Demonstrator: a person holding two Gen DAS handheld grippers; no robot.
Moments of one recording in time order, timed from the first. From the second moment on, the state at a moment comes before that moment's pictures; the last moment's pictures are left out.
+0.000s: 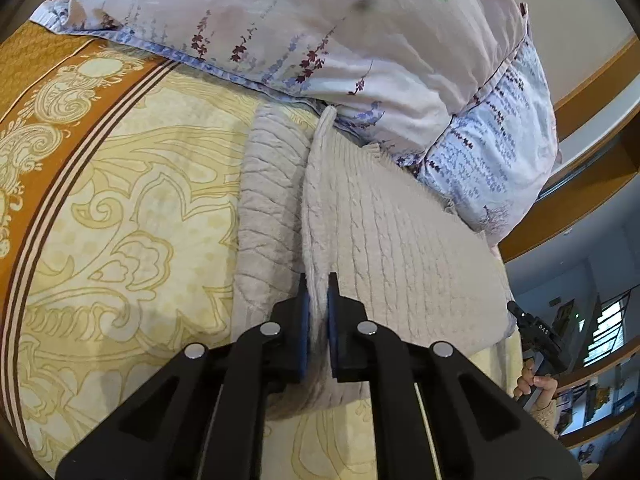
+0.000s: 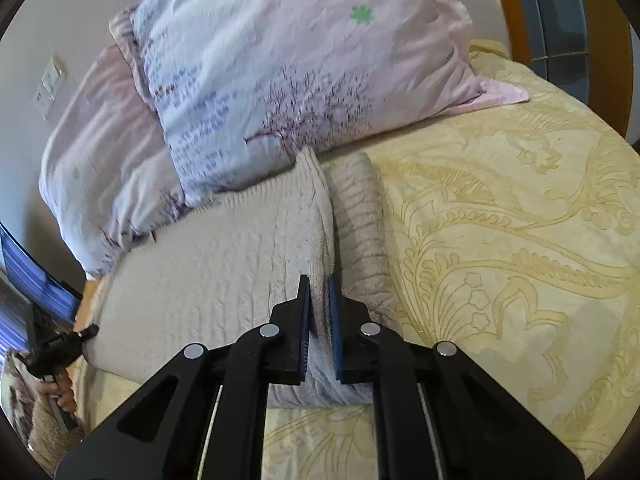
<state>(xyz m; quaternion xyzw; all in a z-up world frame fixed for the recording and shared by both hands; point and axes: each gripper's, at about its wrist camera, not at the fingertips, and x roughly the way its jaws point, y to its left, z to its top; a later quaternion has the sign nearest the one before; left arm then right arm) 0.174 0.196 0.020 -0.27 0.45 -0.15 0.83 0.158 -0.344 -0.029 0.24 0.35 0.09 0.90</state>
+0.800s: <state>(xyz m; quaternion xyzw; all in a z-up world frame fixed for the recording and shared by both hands) 0.160 0.195 0.048 -0.24 0.41 -0.15 0.87 0.146 -0.314 -0.010 0.18 0.32 0.03 0.93</state>
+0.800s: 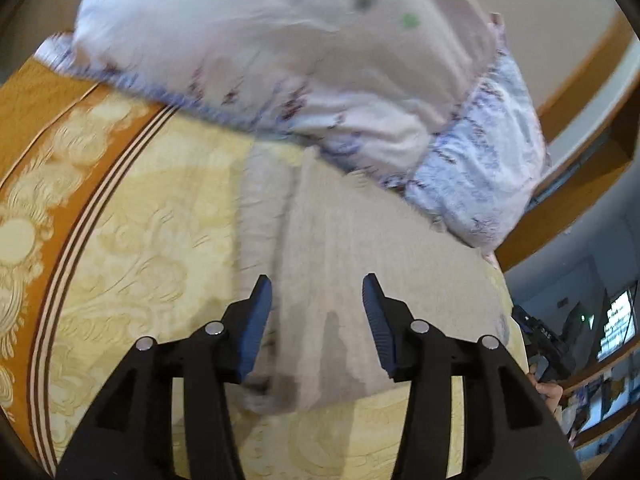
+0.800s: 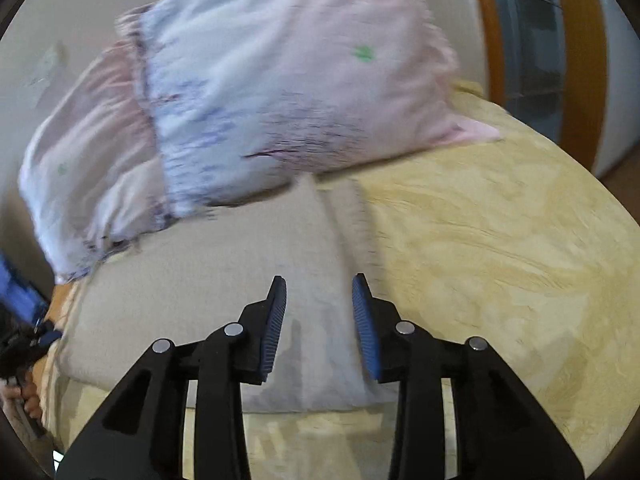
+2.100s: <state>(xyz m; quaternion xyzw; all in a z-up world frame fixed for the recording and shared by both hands) 0.221 0.219 0.014 -0.36 0.44 -0.10 0.82 0.201 -0.188 -0.026 0.04 0.39 0.07 0.92</state>
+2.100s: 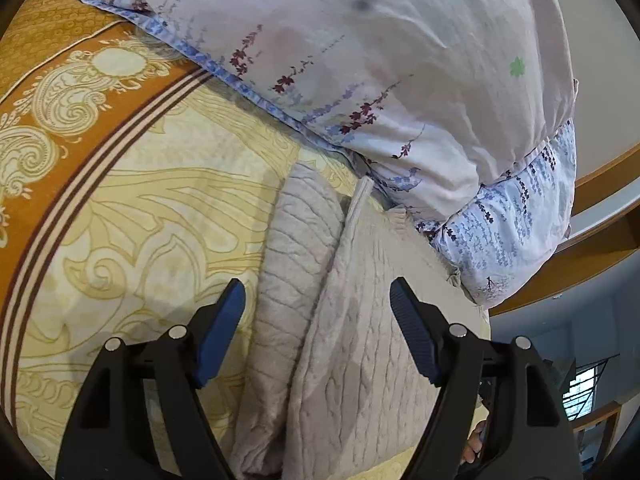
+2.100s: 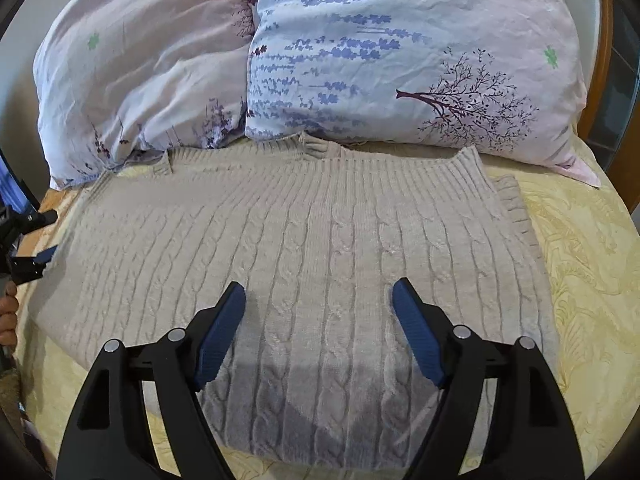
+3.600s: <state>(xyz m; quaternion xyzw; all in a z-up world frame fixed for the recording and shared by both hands) 0.249 0.097 0.068 -0.46 0.38 -0.24 0.77 0.182 -0.266 -0.009 0.25 0.34 0.18 0.89</state>
